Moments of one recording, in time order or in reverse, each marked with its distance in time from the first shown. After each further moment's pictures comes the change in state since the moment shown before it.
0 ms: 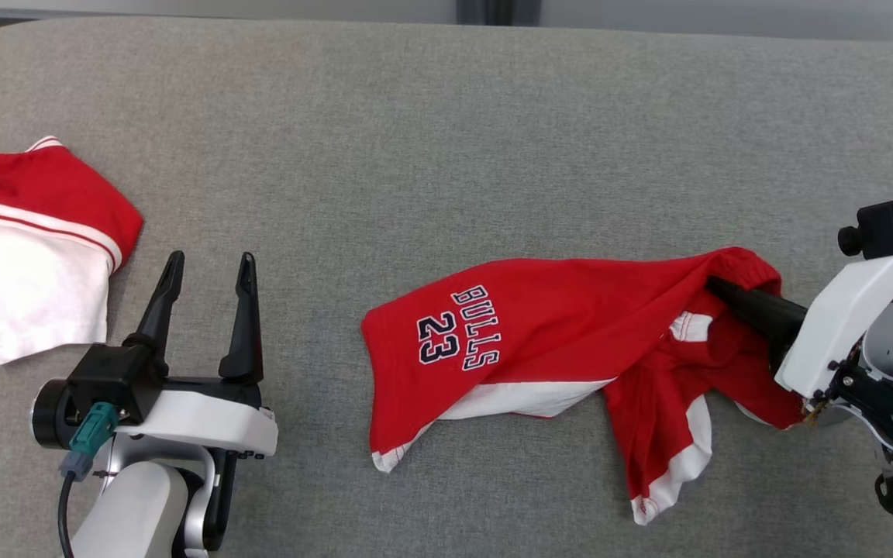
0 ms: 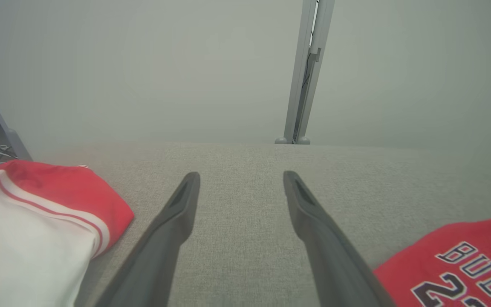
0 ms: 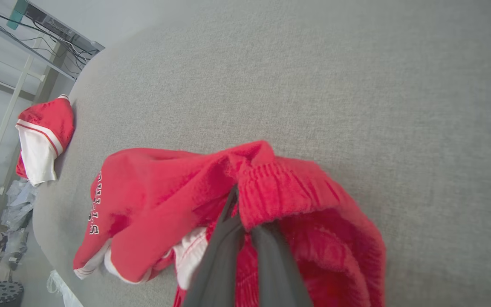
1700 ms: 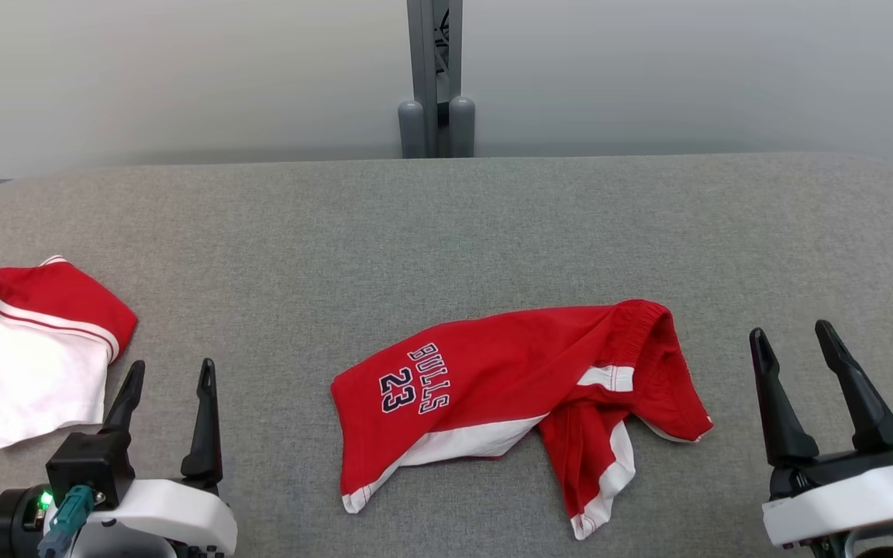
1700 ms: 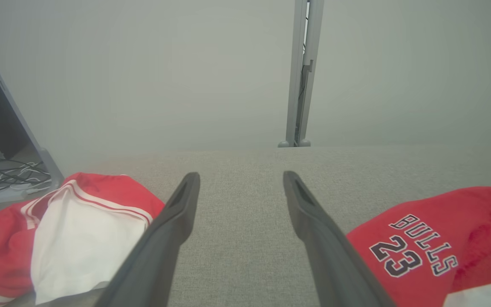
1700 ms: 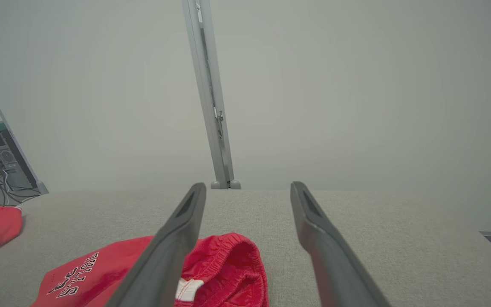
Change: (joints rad) left arm 0.221 0.107 0.010 -0.116 0.002 0.107 0.105; right arm 0.405 0.130 -0.034 -0.218 -0.516 0.000 -0.848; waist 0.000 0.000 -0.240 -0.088
